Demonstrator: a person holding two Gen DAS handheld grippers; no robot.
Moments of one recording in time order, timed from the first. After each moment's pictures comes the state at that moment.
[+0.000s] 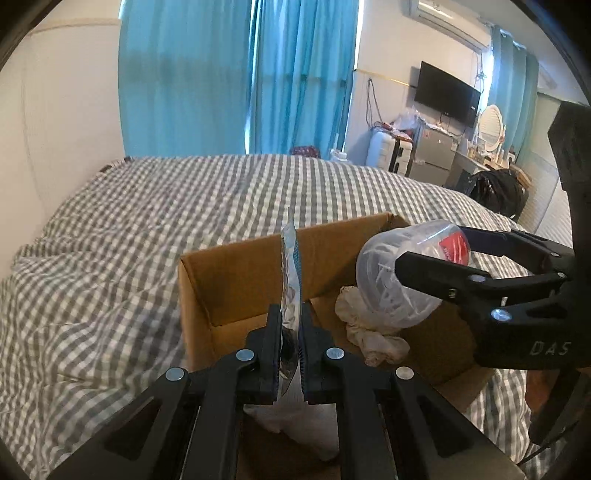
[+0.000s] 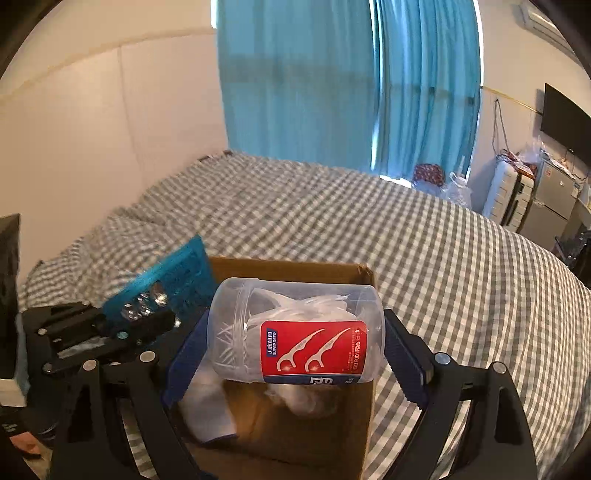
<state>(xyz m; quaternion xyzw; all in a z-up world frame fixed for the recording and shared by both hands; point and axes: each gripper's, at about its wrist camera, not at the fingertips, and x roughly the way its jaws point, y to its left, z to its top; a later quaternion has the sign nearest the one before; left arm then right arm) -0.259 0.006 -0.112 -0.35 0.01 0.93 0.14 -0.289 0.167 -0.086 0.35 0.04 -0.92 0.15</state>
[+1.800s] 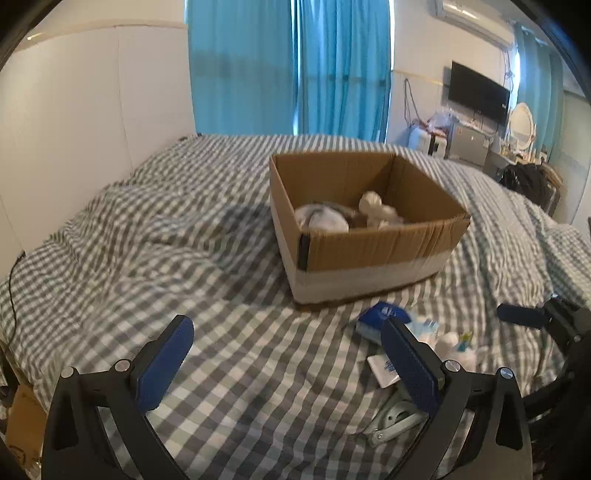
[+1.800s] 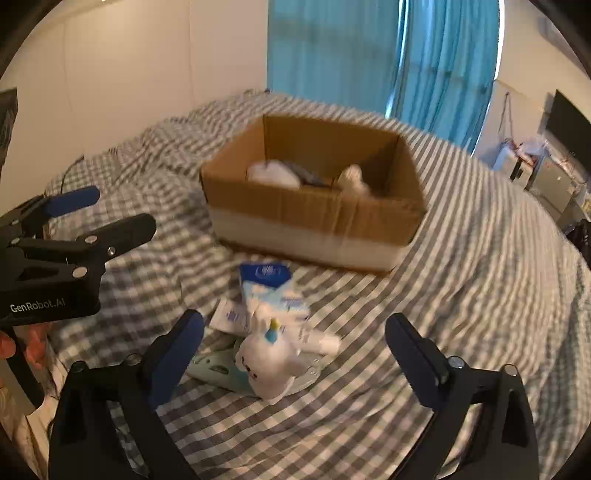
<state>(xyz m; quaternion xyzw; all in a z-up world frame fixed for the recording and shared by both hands) -0.082 -0.030 -0.131 -0.35 0.02 0.93 0.04 -0.080 0.147 -0.136 0.41 0.09 -0.89 0.16</state>
